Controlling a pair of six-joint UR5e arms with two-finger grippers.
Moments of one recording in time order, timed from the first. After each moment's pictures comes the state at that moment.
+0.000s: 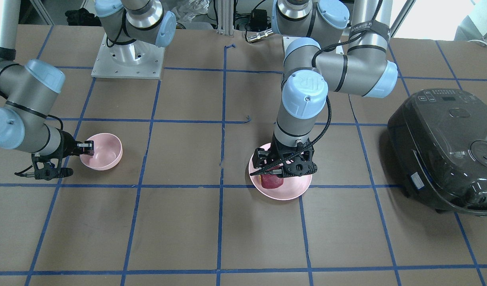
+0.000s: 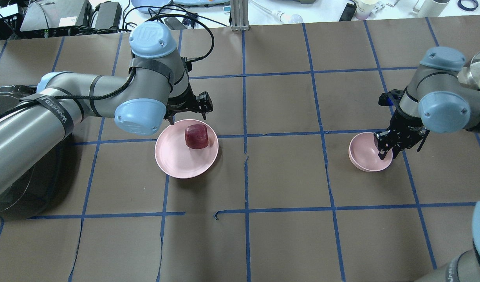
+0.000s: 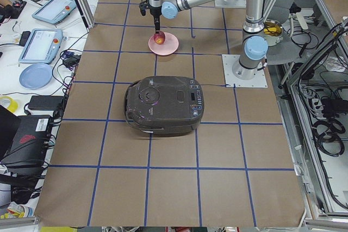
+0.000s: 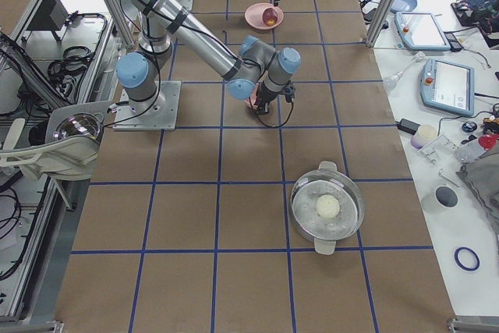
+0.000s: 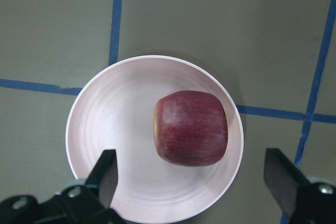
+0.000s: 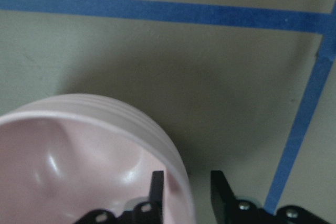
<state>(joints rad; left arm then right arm) -1.74 -1.89 -1.77 -1.02 1.59 -0.32 1.22 -1.25 1.94 -1.96 -1.63 -0.42</state>
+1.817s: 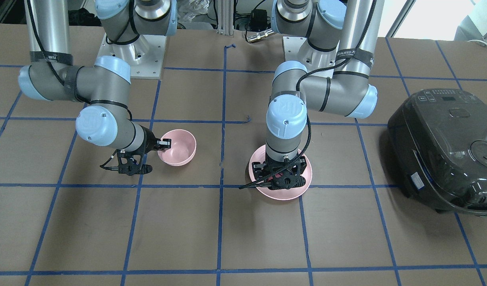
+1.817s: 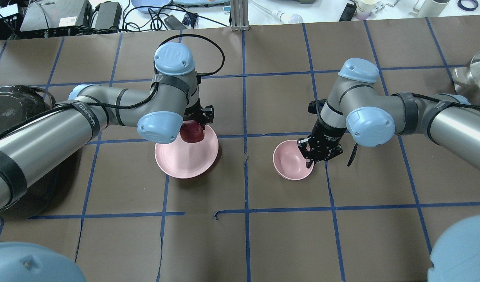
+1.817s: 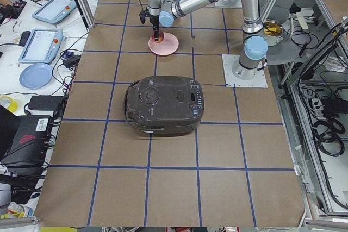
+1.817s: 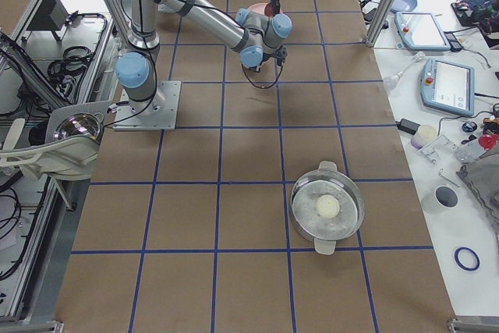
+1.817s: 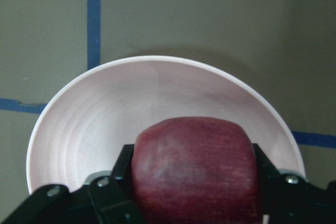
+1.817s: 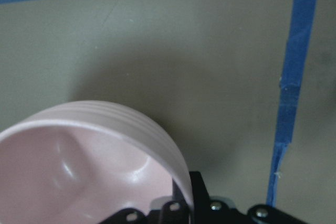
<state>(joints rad) -1.77 -1.97 -1.79 -0.94 1.67 -0.29 1.55 -1.24 1.96 -1.95 -1.36 0.02</state>
